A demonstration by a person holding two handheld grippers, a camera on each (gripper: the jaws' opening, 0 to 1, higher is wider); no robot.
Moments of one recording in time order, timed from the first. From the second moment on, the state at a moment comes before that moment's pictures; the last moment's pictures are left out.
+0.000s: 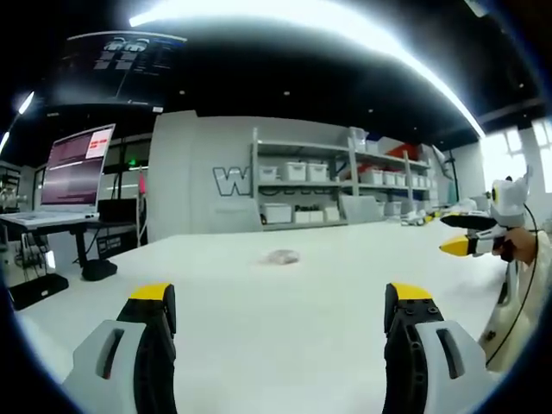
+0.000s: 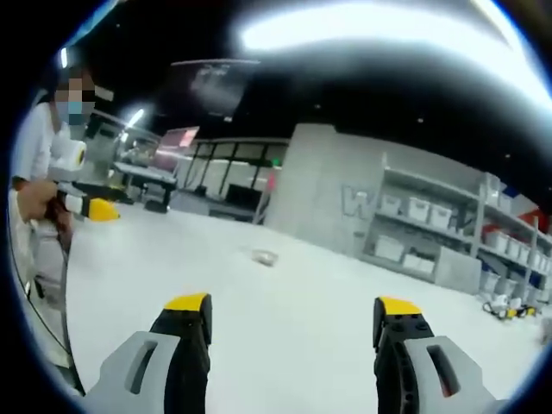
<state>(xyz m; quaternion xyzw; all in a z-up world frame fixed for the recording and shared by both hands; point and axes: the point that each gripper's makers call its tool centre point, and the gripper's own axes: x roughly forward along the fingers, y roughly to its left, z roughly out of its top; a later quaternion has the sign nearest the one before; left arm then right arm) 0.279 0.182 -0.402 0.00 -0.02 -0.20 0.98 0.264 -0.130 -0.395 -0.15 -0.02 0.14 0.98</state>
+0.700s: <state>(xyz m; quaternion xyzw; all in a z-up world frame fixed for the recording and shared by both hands) 0.280 0.182 -0.403 0.00 -0.02 -0.20 0.98 0.271 -0.124 -0.400 -0.18 0.00 0.15 0.97</state>
